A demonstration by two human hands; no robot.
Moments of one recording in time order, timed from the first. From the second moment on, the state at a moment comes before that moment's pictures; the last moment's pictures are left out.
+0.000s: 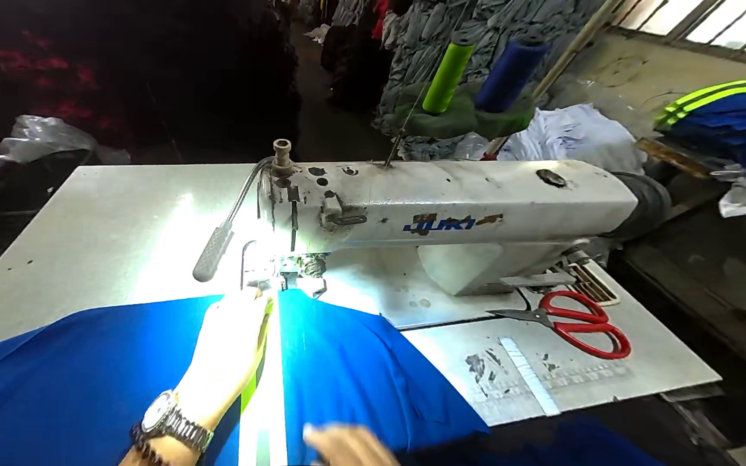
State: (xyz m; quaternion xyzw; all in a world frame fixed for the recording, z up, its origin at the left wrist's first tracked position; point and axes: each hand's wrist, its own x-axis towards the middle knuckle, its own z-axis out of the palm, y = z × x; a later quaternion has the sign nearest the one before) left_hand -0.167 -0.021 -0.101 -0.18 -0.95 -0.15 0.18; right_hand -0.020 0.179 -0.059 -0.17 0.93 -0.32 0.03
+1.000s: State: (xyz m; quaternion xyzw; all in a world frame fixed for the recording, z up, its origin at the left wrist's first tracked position) left_hand -0.160 -0.013 -0.103 -0.15 -0.96 -0.19 0.12; right_hand -0.094 0.228 -0.088 -0.20 0.97 -0.12 0.00
